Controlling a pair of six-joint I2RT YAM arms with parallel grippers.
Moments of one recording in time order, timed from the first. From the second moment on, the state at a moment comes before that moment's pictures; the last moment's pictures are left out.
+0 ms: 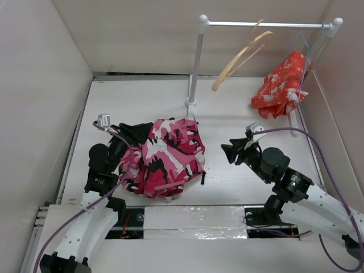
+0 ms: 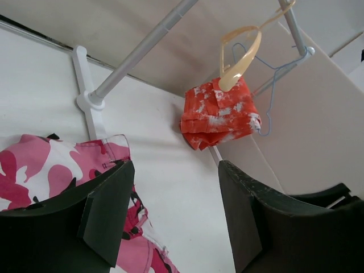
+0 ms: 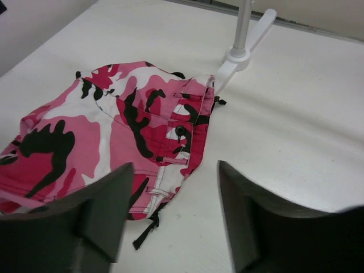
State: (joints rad) left arm -0.22 0.56 0.42 0.28 0.26 -0.83; right arm 0.92 0.60 0.63 -0.15 0.36 0.17
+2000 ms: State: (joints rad) left arm -0.44 0.78 0.39 -0.02 -0.40 -0.80; right arm 0.76 0.61 0.58 -0.16 0.52 0.35
